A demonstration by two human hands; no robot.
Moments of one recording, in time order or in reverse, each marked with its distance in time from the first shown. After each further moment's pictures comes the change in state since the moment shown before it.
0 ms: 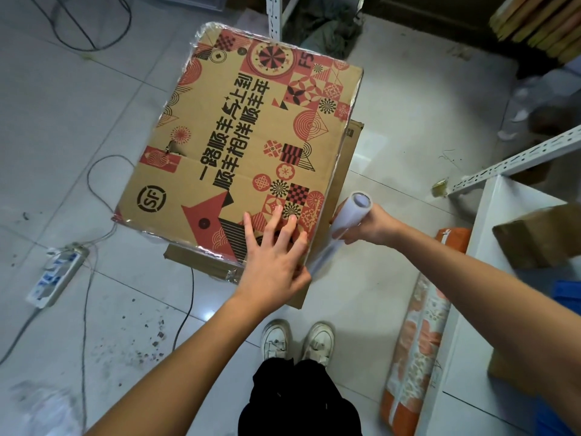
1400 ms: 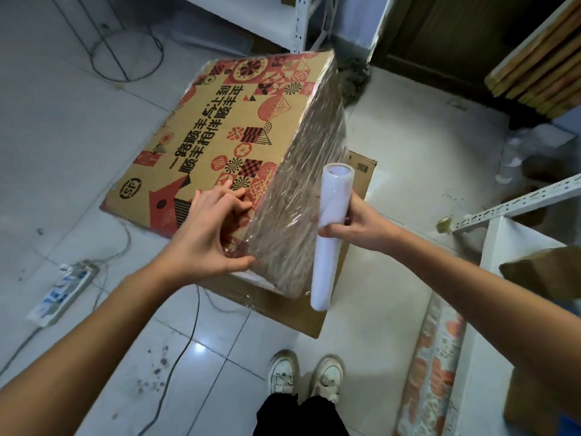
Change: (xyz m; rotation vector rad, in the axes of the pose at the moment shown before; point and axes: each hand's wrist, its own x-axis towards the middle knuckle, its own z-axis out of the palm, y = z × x) left_hand -0.013 -0.141 -0.113 -0.629 0.007 -0.101; right_hand 0.002 -0.123 0.052 -0.068 0.022 -0.235
